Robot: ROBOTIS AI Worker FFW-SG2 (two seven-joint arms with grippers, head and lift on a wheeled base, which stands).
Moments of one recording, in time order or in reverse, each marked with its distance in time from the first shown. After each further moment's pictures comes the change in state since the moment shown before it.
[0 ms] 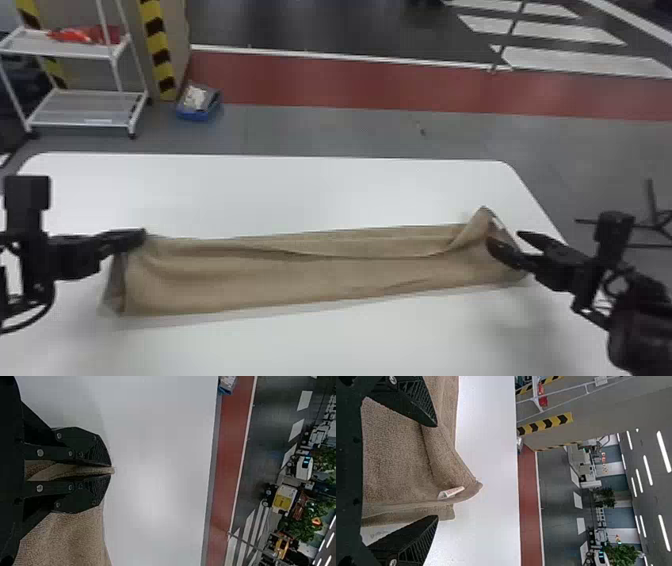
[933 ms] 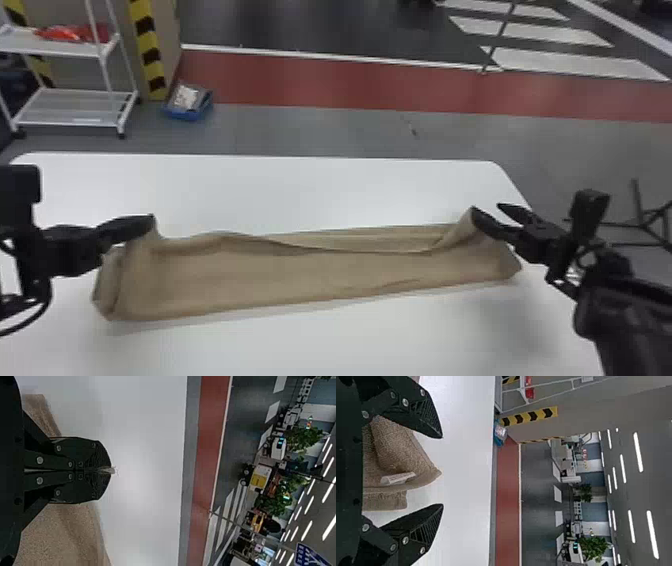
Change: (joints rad) left arm 0.075 -0.008 -0.021 -0.170 0.085 0.001 -0.007; right arm -0.158 -0.013 0.039 0.222 0.024 -0.184 -0.060
